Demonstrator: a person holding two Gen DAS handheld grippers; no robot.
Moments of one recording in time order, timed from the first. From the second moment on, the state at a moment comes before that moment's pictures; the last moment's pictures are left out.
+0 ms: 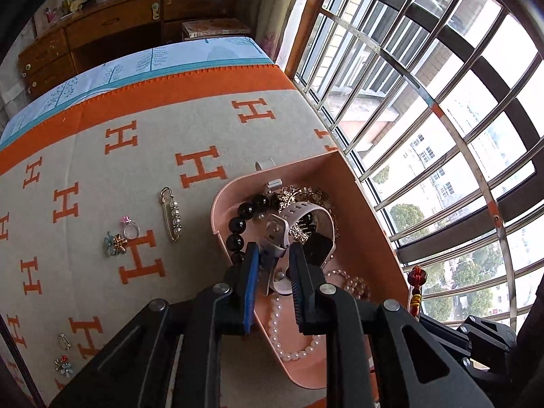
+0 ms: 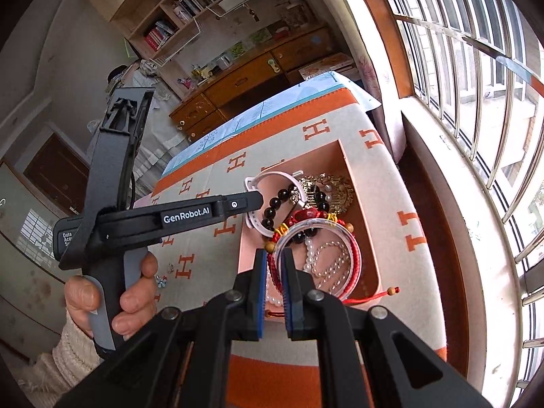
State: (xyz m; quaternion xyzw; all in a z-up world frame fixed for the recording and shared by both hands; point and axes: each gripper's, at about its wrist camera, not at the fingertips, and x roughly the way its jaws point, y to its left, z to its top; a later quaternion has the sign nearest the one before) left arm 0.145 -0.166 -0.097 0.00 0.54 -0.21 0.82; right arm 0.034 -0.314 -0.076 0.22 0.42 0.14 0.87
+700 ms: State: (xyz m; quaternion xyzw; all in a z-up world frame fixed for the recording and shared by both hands) left arm 0.079 -0.106 -0.053 0.05 0.39 -0.15 0.91; right arm 0.053 -0.295 -0.088 0.19 0.45 0.12 0.86
